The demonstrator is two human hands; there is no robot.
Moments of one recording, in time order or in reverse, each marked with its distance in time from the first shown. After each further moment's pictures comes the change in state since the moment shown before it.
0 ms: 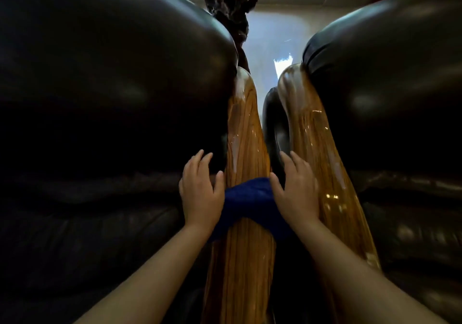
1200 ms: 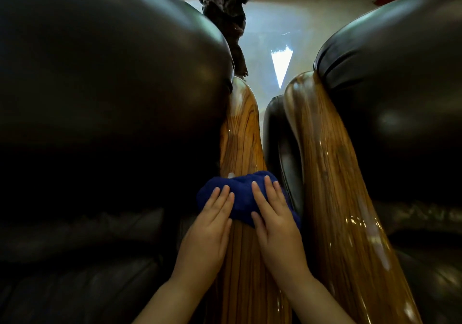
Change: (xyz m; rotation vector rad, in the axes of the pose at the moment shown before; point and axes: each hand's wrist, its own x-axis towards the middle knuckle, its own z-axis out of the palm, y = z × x) left_hand 0.078 -0.033 0.066 0.040 -0.342 0.250; right_hand 0.071 -0.009 0.063 0.263 -0.239 -0.135
